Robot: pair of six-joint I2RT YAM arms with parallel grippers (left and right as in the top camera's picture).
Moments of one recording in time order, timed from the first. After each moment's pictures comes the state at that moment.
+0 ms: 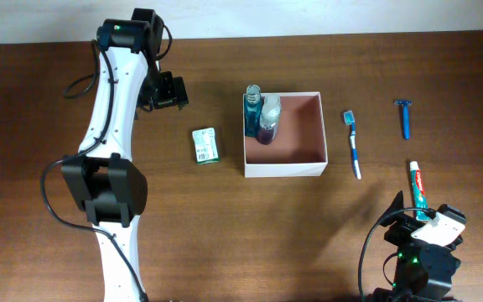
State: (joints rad) left arm -0.12 2.33 2.42 -1.61 -0.03 -0.36; right arm -0.27 0.01 0.17 -0.44 0.17 0.16
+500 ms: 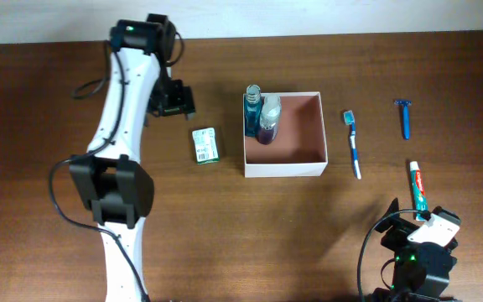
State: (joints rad) left arm -0.20 2.33 2.40 -1.68 0.00 -0.34; right arm -0.27 0.01 0.17 -0.56 0.17 0.16
